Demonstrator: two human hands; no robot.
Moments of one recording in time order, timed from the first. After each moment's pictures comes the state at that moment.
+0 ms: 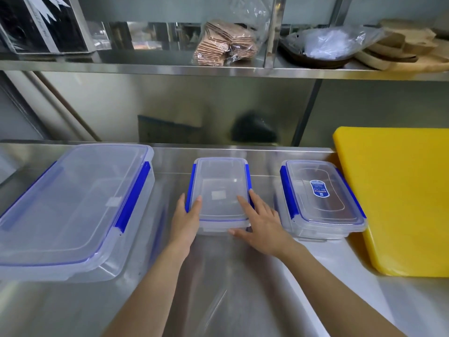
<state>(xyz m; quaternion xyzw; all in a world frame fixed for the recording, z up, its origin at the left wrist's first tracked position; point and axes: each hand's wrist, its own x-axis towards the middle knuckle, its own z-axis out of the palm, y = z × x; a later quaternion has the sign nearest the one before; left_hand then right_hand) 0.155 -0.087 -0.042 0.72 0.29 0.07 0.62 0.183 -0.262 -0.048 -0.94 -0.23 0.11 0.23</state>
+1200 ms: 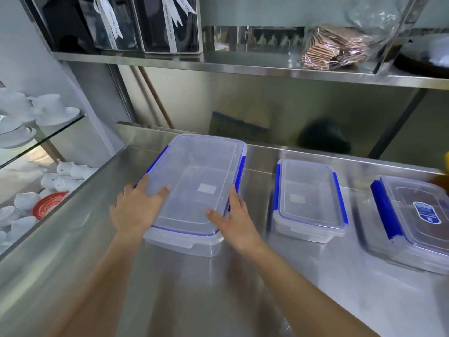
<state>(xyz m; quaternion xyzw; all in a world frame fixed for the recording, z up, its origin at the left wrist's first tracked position) 0.136 0.058 -0.016 0.91 0.36 0.07 0.20 0.160 -0.135 -0.037 -0.79 -0.10 0.20 0.57</state>
